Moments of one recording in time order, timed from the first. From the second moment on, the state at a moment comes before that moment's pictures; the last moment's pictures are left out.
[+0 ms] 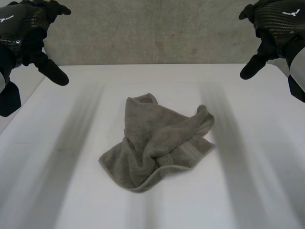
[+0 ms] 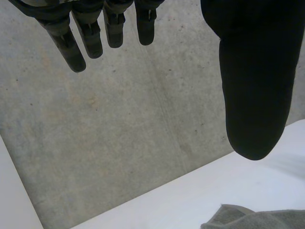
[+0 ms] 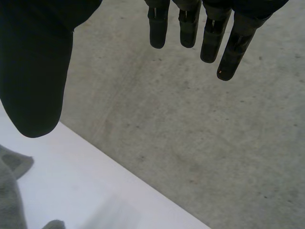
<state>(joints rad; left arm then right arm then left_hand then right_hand) 4.37 -1.46 -1.39 2.91 -1.55 3.17 1.96 -1.51 1.26 0.21 1.60 2.91 0.19 0.17 0.17 0.17 0.03 0.21 0.23 0.21 0.32 0.08</state>
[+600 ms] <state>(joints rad) 4.46 -1.48 -1.58 2.99 -1.41 3.14 1.95 -1.45 1.31 0.31 1.44 2.87 0.18 0.18 0.18 0.18 0.03 0.21 0.23 0.21 0.32 0.08</state>
